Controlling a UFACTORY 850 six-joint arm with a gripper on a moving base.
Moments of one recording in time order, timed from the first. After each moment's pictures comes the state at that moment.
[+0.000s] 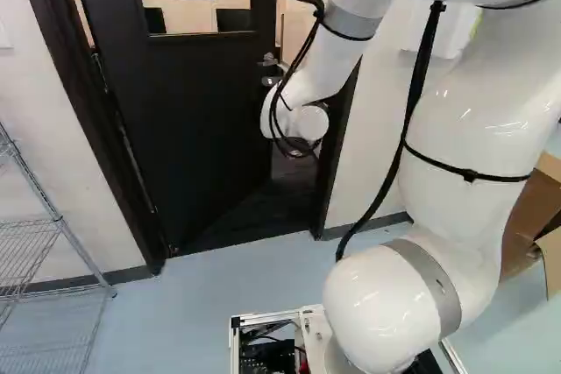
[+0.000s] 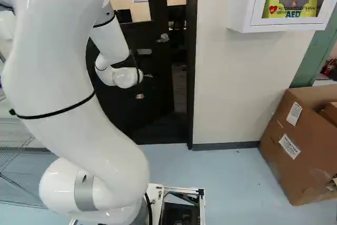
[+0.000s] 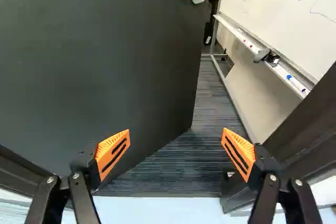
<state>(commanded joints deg) 9.7 -5.9 -32.8 4.5 40.5 0.0</state>
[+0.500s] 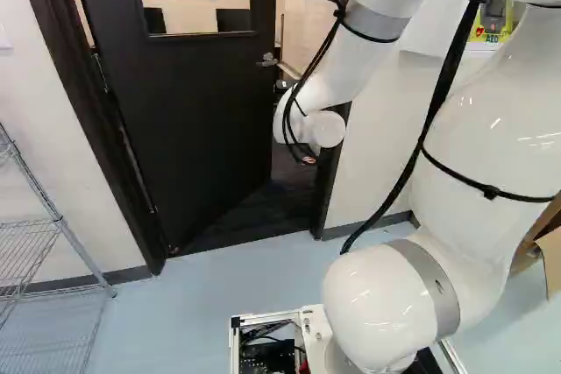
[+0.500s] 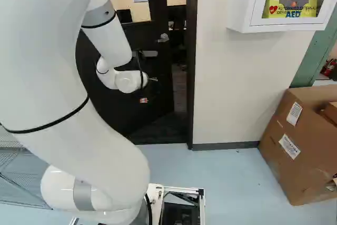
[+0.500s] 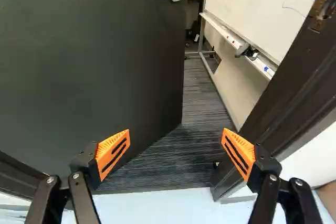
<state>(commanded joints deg) 5.7 -0.8 -27.4 4.2 40.5 0.0</state>
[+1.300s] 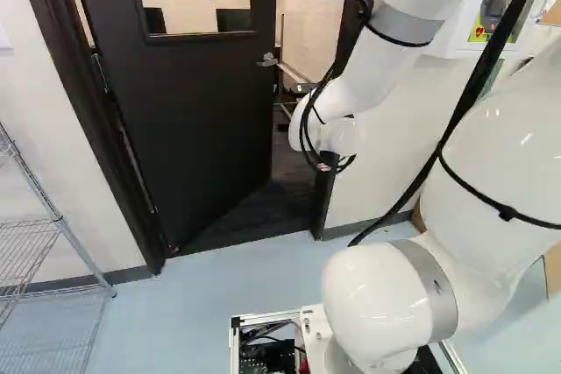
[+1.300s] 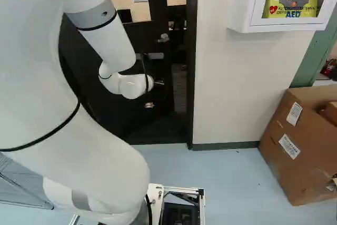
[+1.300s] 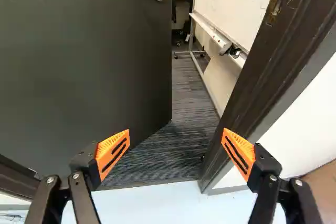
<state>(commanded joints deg) 0.8 3.9 -22.8 0.8 40.5 0.0</state>
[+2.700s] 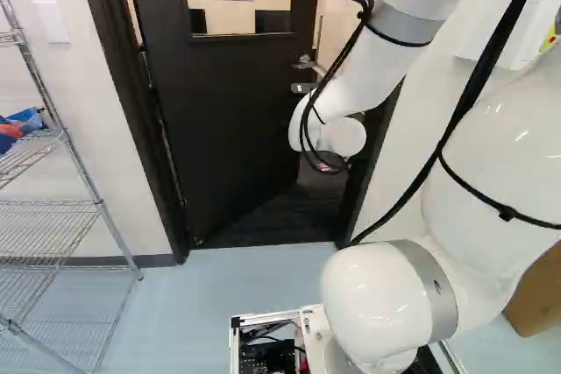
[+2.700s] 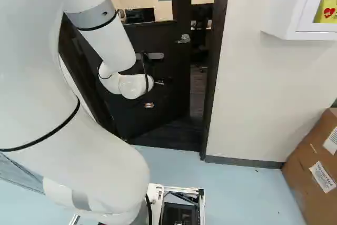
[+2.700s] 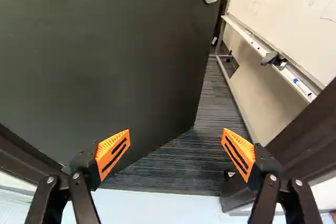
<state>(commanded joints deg) 0.8 3.9 -22.8 0.8 40.5 0.0</state>
